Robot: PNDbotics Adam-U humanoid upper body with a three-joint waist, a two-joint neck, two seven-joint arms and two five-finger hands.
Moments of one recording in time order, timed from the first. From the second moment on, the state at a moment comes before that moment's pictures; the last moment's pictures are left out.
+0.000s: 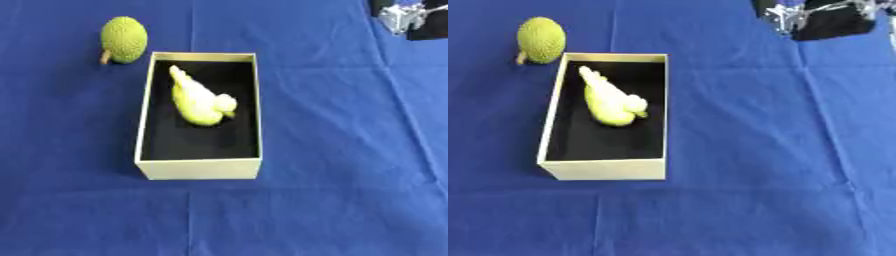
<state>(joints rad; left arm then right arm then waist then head) -0.67 0.78 -0.15 -1.76 -0.37 -0.09 0.18 -0.68 -0.70 -0.02 -1.88 0.37 -0.56 0.28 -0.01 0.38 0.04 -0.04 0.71</state>
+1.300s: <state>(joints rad) -1.07 0.57 -0.12 -0.97 -0.91 -0.35 -0.60 -0.41 -0.88 -0.15 -1.99 -0.02 -0.51 -0.11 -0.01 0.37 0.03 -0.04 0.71</state>
